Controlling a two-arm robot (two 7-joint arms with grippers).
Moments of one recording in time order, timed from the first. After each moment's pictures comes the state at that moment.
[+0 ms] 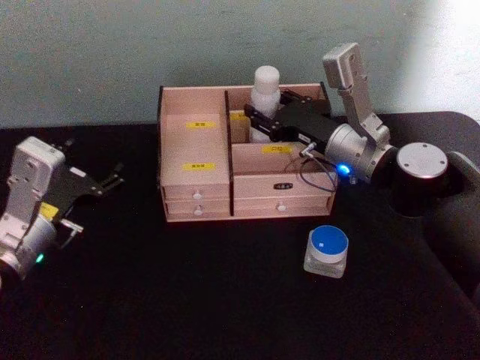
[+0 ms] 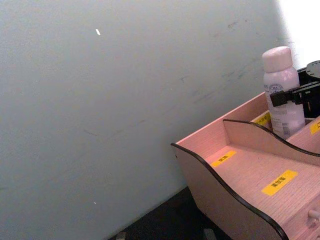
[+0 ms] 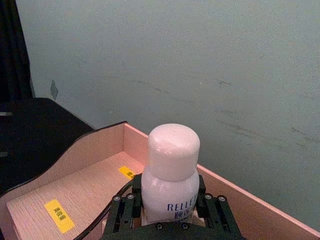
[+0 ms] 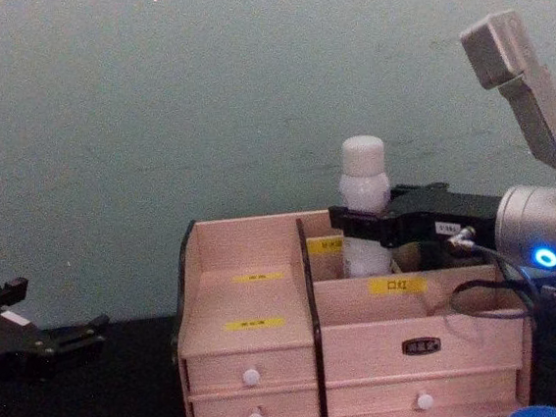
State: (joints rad) left arm -0.20 0.60 0.45 -1.41 -0.25 -0.12 0.03; right arm 0.67 0.18 -0.42 -0.85 0.26 -0.15 0.53
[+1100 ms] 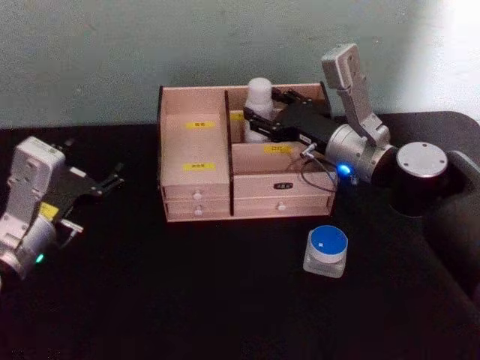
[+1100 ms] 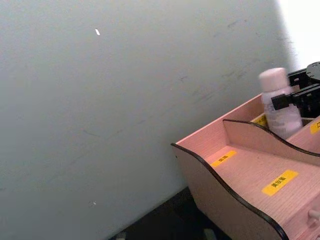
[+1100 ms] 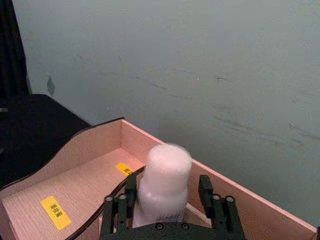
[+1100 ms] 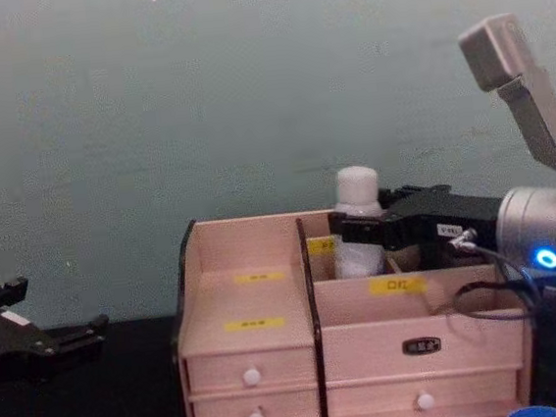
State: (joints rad) left arm -0.20 0.60 0.45 -1.41 -0.25 -0.12 0.03; right arm 0.67 0.18 -0.42 -0.85 0.25 -0.14 0.52
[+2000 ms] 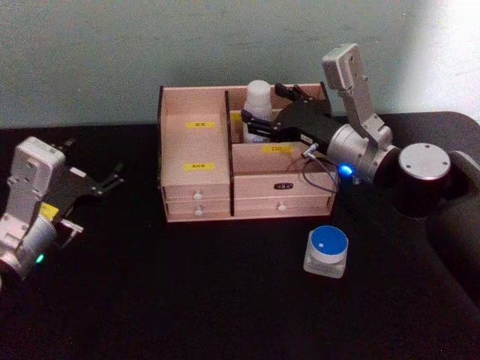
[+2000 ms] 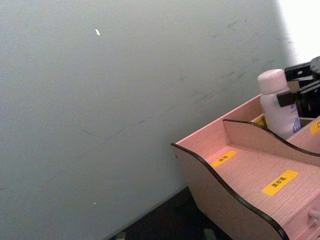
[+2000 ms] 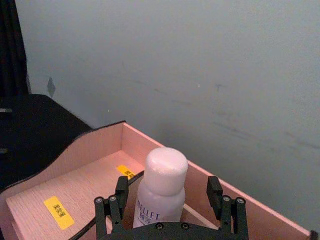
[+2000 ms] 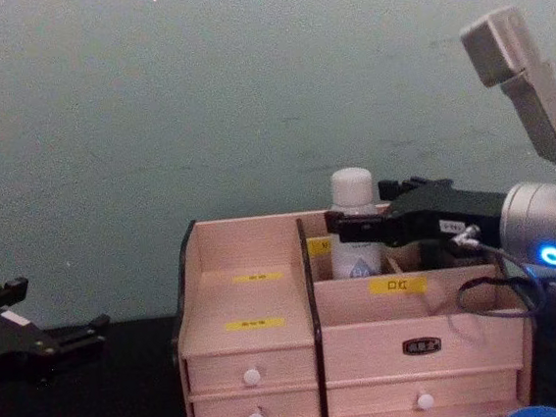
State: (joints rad) left arm -0.20 0.60 0.45 -1.41 -0.25 -0.12 0.03; right arm 0.64 0.20 -0.43 -0.92 0.24 -0.13 0.51
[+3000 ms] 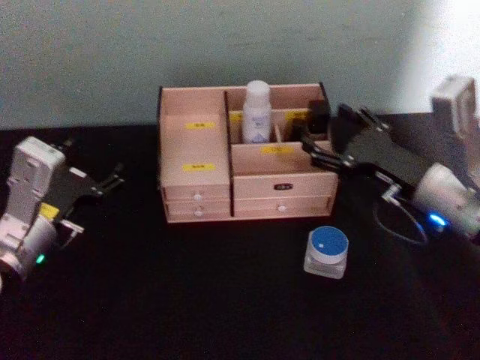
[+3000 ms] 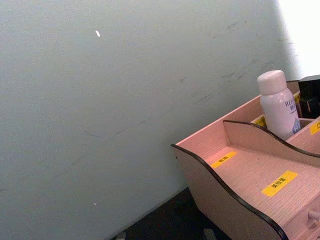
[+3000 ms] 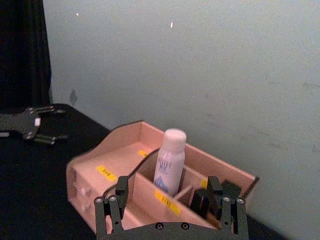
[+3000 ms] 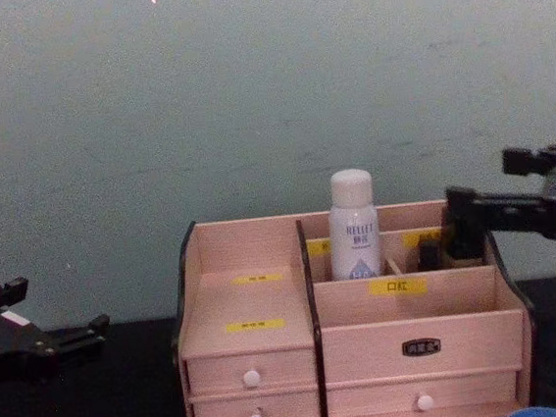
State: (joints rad) left arm -0.20 0.60 0.45 -1.41 -0.25 -0.12 0.03; right arm 0.21 0.49 -0.29 -1.54 0.38 -0.03 0.50
